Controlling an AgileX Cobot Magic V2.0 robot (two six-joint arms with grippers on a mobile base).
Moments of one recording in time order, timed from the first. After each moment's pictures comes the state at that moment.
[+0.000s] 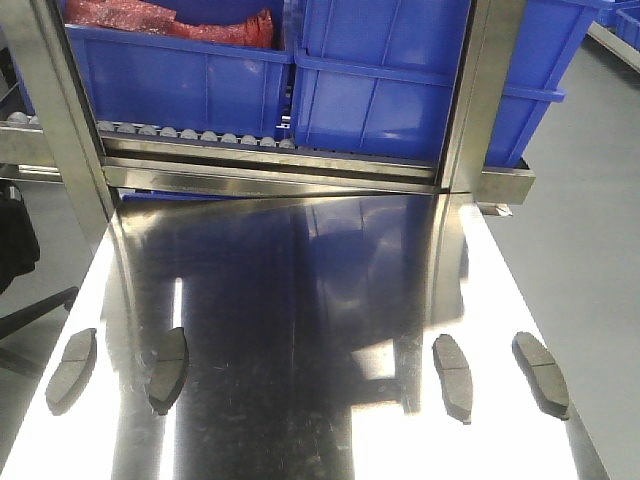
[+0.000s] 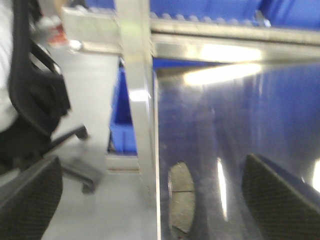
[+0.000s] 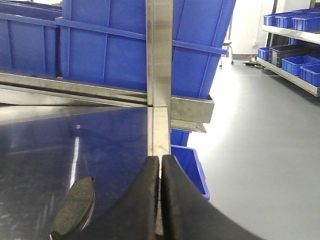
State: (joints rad) left arm 0.06 0.67 -0.56 -0.03 0.44 0.04; right arm 0.03 -0.01 0.03 -0.07 0.12 0.04
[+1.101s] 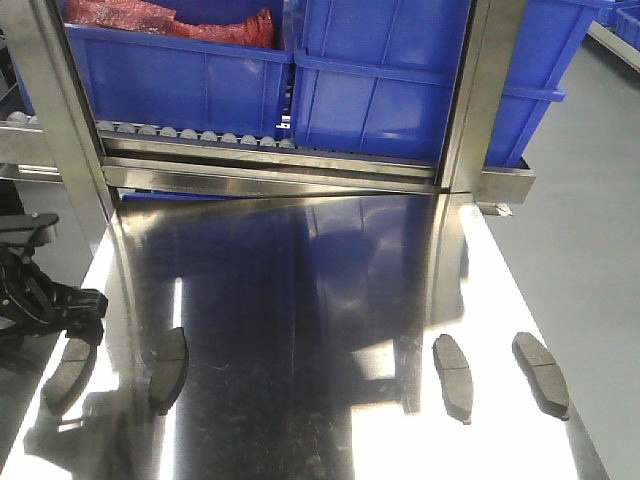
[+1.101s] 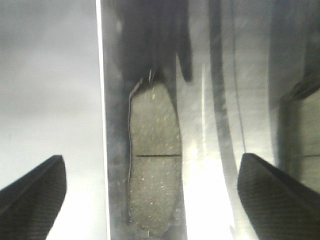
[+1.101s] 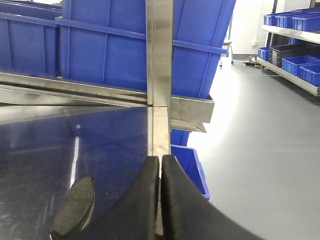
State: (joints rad) left arm 0.01 1.70 -1.09 -0.09 0.82 0.00; right arm 0.03 -0.01 0.03 -0.07 0.12 0.04
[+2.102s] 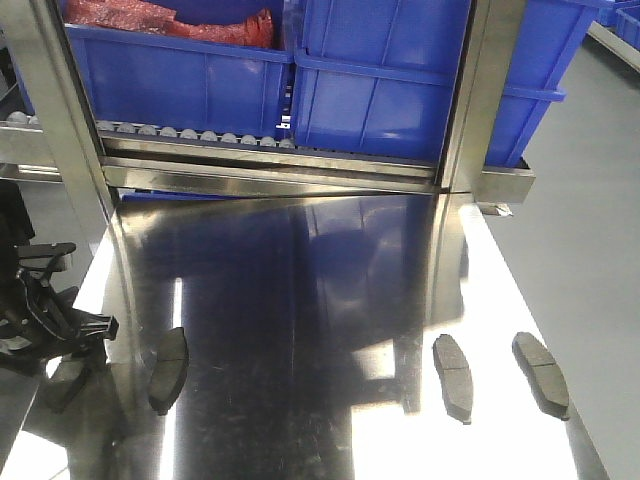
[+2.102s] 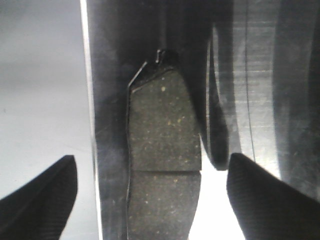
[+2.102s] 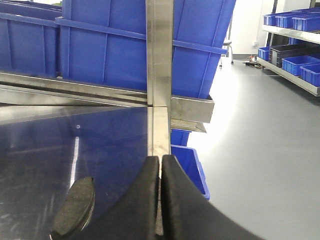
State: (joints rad) left arm 0.01 1.82 -1.09 -0.09 0.81 0.00; right arm 0.03 -0.01 0.03 -0.07 0.12 0.04
